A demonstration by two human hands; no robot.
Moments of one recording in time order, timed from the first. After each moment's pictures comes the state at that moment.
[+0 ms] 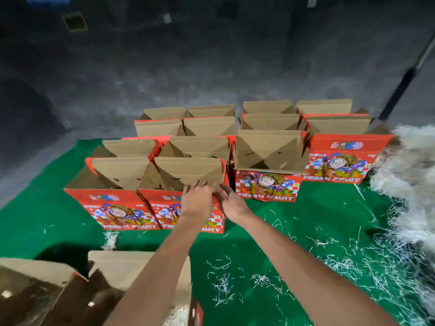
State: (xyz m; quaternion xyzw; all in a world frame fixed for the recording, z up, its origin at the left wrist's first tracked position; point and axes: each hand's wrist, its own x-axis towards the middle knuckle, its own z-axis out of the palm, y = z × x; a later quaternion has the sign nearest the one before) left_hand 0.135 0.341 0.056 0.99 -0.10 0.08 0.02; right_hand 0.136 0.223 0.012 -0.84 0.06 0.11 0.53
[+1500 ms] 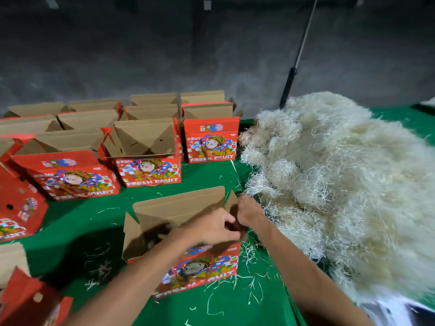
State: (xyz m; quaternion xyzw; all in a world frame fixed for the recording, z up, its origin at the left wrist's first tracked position) left_hand -0.083 -0.015 0.024 0.84 -0.38 -0.29 0.26; right_hand -0.106 -0.167 0.004 -0.94 0.24 0.09 0.24
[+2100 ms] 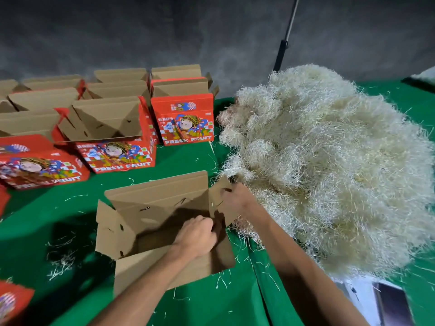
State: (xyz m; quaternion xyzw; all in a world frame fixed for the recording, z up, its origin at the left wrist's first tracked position) left_hand -0.139 -0.084 -0.067 0.94 -0.31 -0.09 0.11; right_hand -0.128 -0.257 -0.028 -0.86 0.23 0.10 0.44
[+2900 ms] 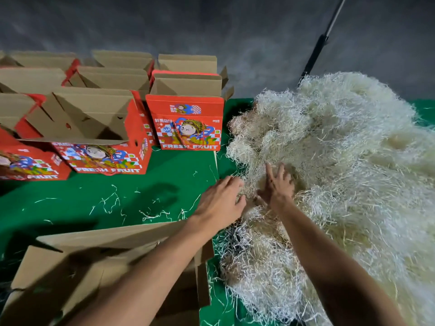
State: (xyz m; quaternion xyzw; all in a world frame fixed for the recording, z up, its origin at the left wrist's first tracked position) left_hand 0.007 -0.238 -0.025 0.91 -0.32 0.00 0.25; right_hand 0.033 -0.459 -0.101 -0.96 0.24 0.12 0.01
